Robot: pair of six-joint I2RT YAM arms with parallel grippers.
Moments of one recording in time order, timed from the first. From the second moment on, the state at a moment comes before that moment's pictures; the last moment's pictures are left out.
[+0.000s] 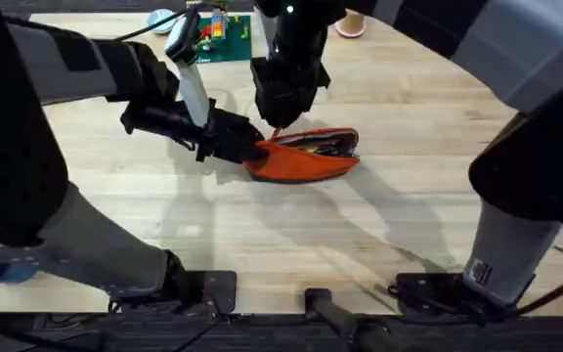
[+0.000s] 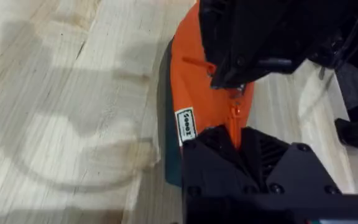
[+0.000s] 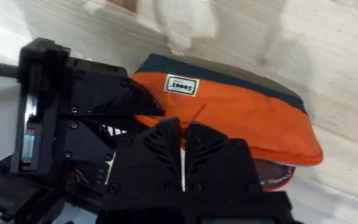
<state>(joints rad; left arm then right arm) 0.10 1.78 0.99 -1.09 1.12 1.54 0.73 2.12 2.07 -1.43 -0.14 0.42</state>
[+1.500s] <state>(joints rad) 0.10 1.78 0.99 -1.10 1.12 1.54 0.53 1.66 1.46 -1.21 -0.12 0.50</state>
